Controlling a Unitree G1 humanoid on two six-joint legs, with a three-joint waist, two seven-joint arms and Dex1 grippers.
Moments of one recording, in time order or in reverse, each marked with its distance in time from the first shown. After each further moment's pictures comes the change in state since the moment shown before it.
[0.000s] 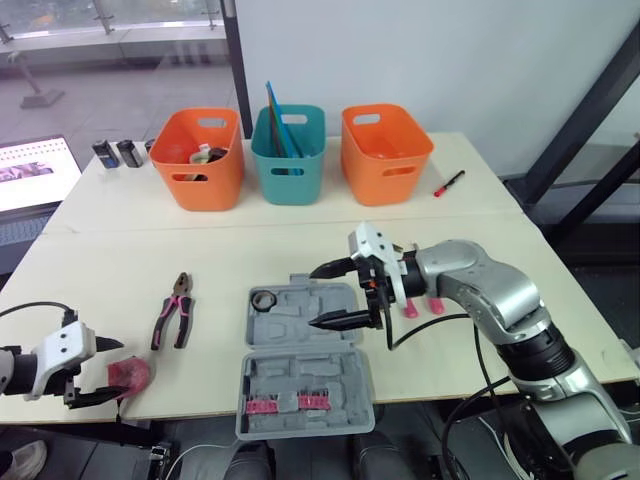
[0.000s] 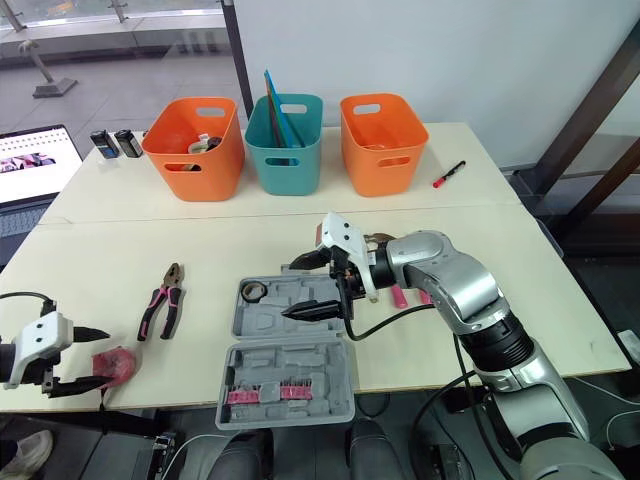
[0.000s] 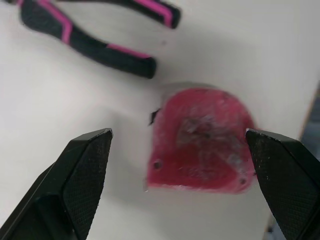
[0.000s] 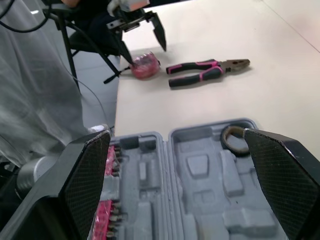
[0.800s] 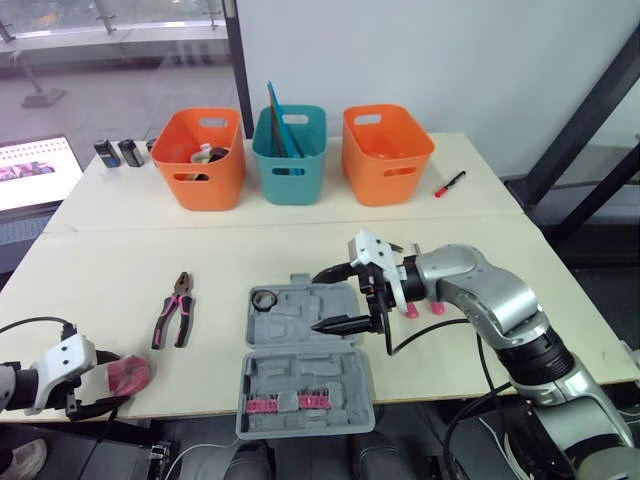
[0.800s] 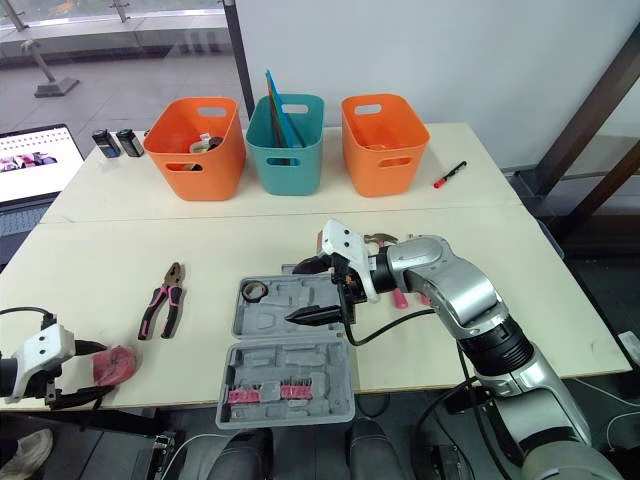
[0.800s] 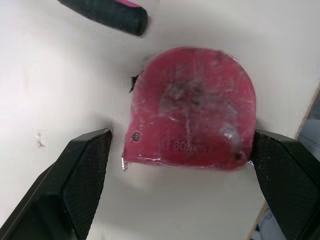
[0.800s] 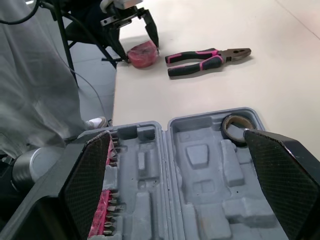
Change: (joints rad) left arm -0.024 -0.008 -0.019 0.127 0.048 -0.047 0.087; right arm 0.020 0.002 0.013 0.005 -0.040 -0.023 0.017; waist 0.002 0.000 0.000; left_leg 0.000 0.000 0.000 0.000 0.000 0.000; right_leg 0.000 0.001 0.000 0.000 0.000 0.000
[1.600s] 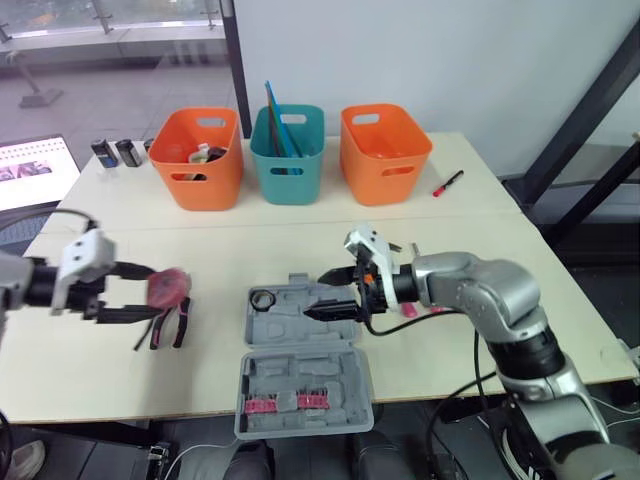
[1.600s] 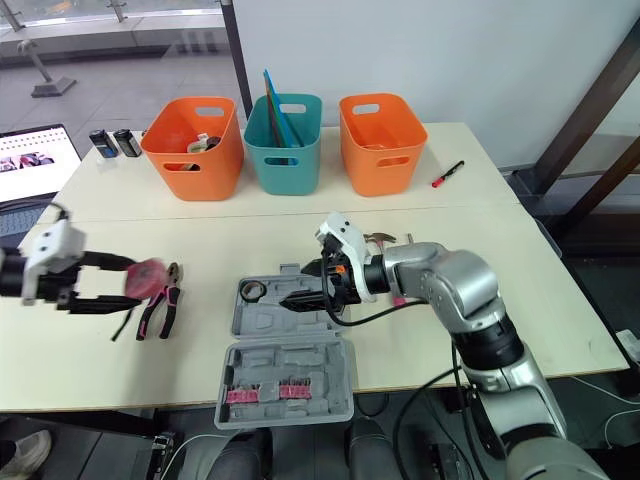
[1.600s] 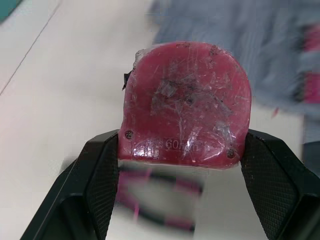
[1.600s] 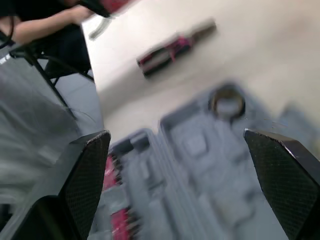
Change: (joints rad) left arm -0.215 0.076 -0.025 -0.752 -0.235 0.655 -0.174; right arm -0.100 0.112 -0.137 0.015 0.208 0.602 -0.285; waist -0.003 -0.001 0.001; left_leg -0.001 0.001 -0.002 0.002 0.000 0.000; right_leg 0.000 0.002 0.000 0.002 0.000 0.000
